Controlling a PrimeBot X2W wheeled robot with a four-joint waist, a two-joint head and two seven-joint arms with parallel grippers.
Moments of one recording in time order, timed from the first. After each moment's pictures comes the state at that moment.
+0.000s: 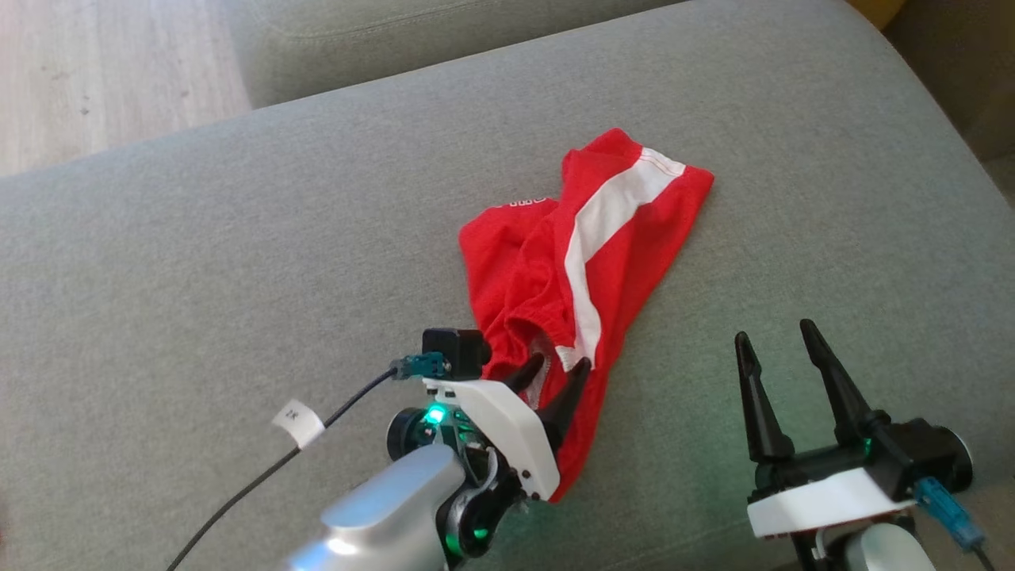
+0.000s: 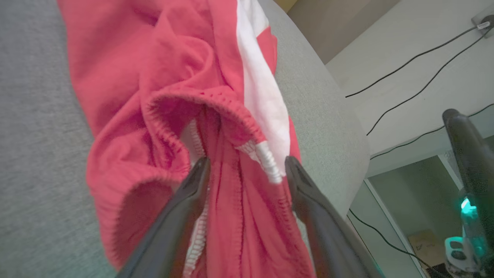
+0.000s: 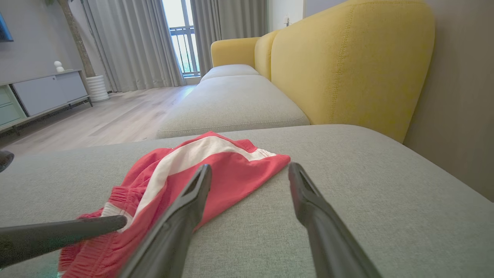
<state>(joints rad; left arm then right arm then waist) -0.58 0.08 -1.12 0.56 -1.22 0.04 0.03 0.05 -0.06 0.11 0.10 0.10 0.12 -0.26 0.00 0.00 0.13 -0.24</state>
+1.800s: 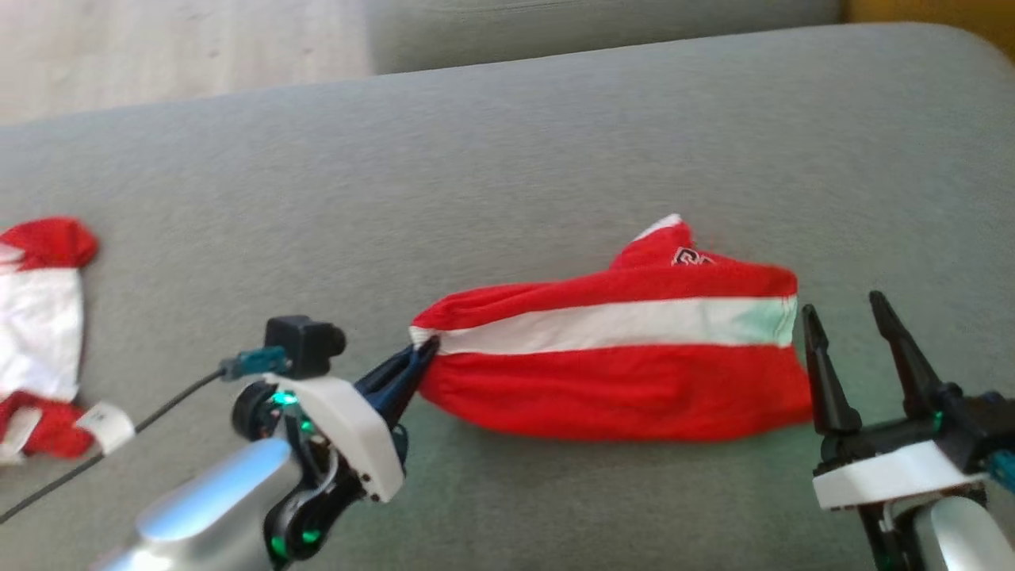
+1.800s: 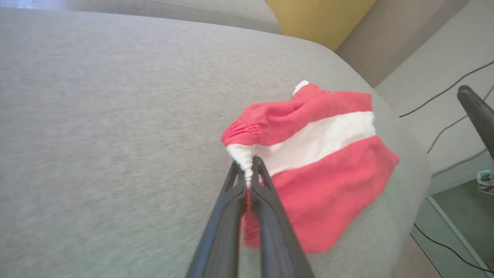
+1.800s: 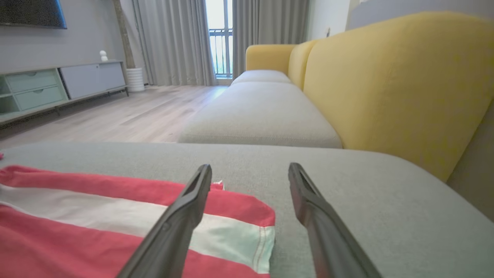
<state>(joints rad) -0.58 0.50 -1.14 0.24 -1.20 -0.02 0.02 0.02 -0.20 0.08 0.10 0.16 0.12 -0.26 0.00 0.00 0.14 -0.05</state>
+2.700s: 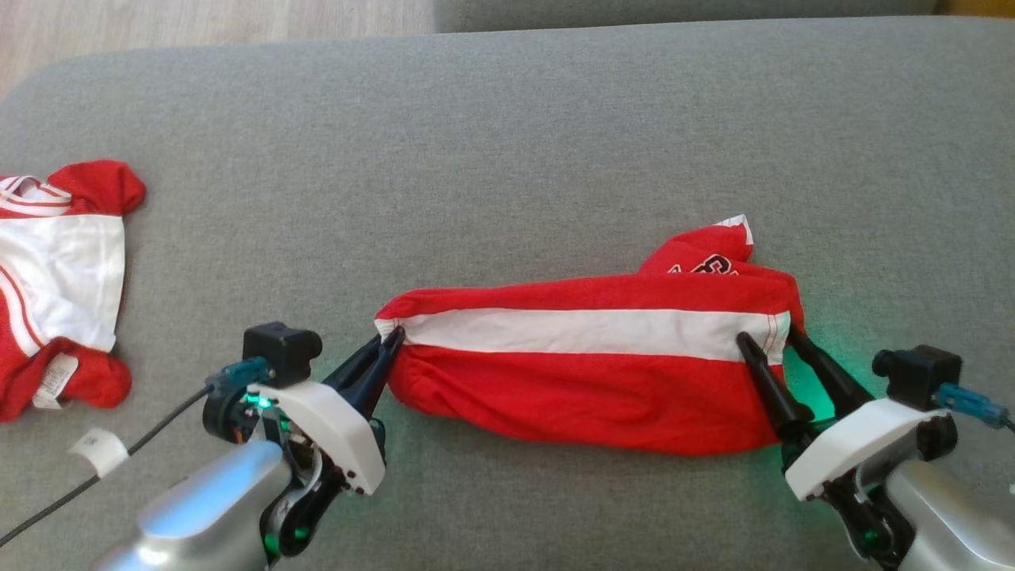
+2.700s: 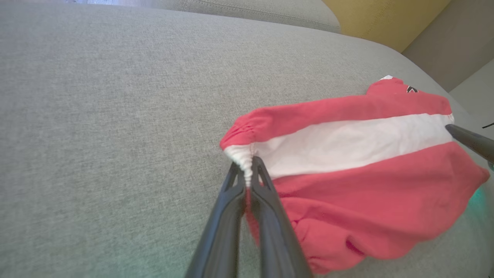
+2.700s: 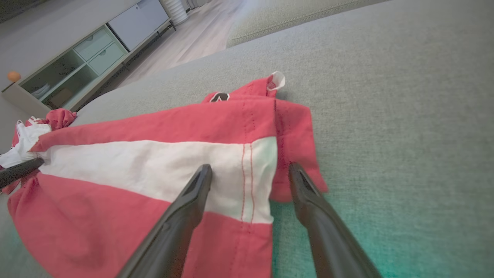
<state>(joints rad) -0.58 0.48 -1.14 0.38 -1.11 0.02 -0.10 -0.26 -0.47 0.65 0.46 0.86 0.12 -0.22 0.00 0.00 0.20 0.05</state>
